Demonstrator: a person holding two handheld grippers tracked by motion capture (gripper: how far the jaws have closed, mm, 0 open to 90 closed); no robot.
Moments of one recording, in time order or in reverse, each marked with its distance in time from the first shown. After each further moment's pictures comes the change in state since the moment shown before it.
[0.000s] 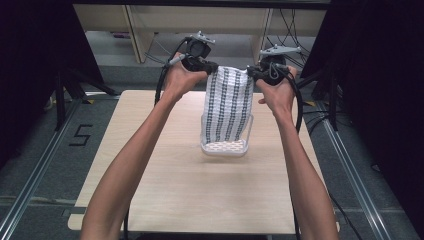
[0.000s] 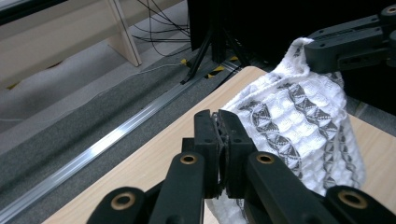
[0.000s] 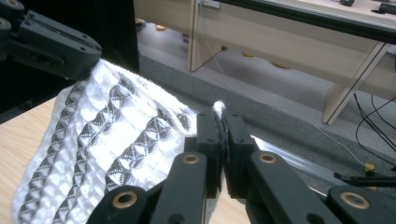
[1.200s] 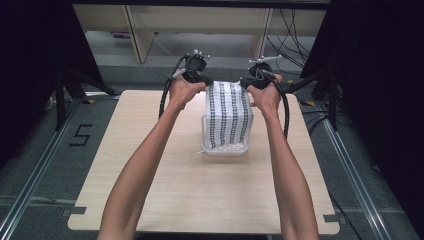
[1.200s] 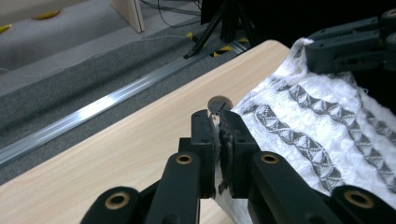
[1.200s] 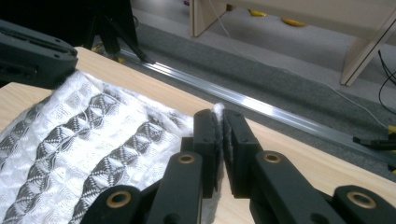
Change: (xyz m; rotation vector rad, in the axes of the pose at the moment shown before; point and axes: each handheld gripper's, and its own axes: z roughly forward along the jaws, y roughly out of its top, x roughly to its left) left arm 0.020 -0.047 0.050 0.109 0.011 -0.124; right arm -0.012 -0.032 0.066 0.157 0.020 0.084
